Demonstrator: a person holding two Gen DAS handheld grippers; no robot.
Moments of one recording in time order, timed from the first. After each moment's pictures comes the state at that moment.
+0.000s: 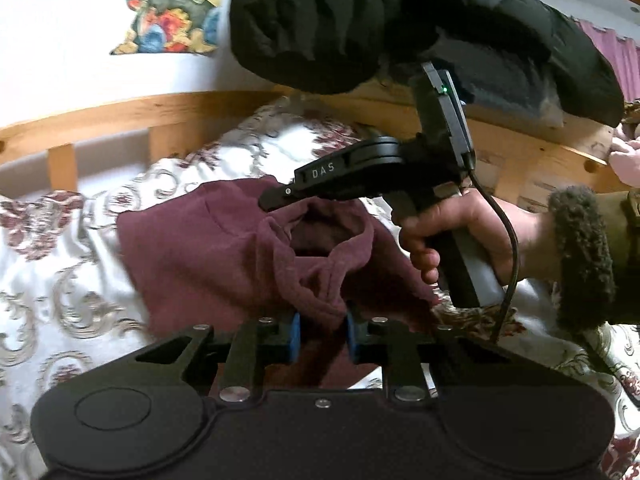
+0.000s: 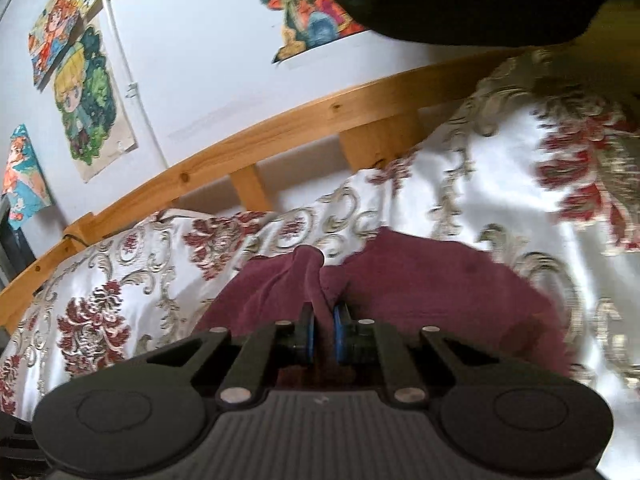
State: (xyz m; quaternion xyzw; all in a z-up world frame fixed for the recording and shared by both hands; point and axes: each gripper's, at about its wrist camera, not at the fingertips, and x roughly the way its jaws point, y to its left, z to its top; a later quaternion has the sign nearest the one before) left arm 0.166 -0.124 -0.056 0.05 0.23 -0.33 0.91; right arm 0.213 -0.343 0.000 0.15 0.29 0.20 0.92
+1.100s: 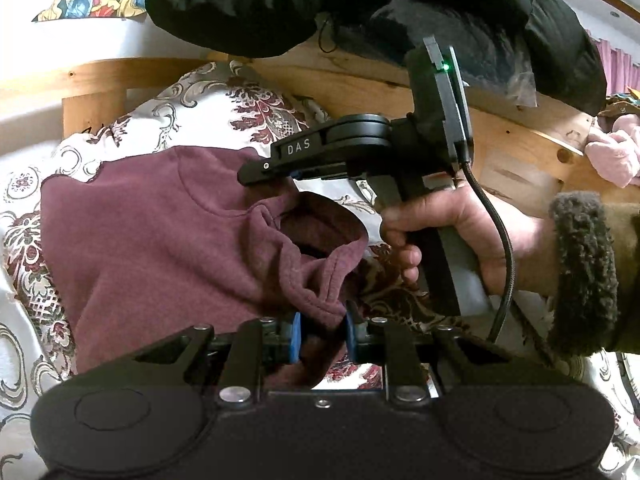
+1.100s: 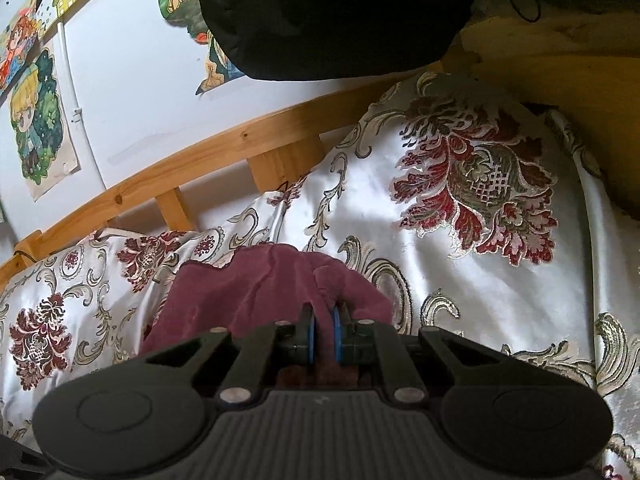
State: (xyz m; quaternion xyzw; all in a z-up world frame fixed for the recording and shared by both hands) left arm 0.196 -0.180 -0.078 0.03 0.26 -0.40 0.88; right arm 0.191 -0.413 -0.008 0.14 0.27 0.11 0.94
